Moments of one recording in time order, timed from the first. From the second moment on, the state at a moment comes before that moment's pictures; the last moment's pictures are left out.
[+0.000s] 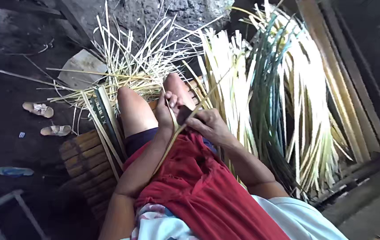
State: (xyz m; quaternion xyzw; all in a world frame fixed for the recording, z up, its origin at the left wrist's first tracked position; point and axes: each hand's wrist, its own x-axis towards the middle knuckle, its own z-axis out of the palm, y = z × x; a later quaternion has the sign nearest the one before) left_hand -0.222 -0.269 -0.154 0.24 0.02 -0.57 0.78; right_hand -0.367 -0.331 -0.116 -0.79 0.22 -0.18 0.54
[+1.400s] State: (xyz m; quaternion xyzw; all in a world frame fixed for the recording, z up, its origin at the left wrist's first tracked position) left_hand -0.218 -0.239 -0.166 0.26 0.04 -0.64 0.73; right_hand -0.346 -0.347 -0.122 -0.79 0.34 -0.21 0.47
